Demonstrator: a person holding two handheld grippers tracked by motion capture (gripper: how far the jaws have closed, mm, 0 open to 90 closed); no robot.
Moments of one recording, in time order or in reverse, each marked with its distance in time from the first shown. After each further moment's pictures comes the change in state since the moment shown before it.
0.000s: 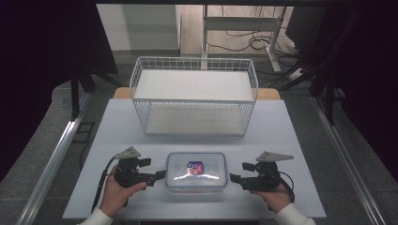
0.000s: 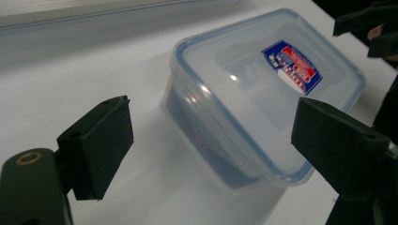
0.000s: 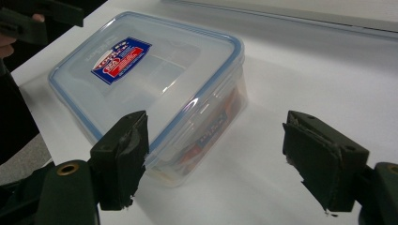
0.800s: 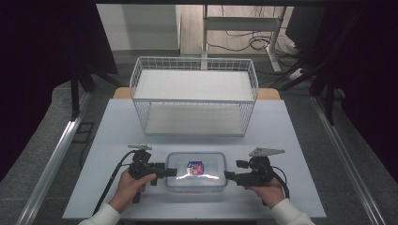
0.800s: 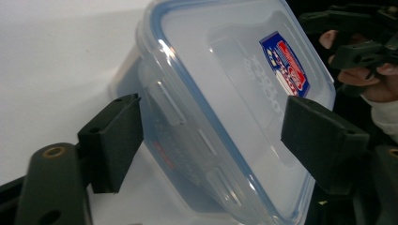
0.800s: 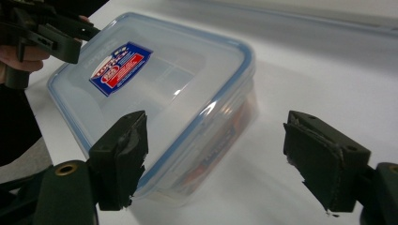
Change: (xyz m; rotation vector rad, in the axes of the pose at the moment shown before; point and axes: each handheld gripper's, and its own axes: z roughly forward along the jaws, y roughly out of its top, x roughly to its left) left arm 0.020 0.003 0.045 0.129 -0.228 -0.191; right arm -0.003 0.010 0.022 0.034 0.052 0.014
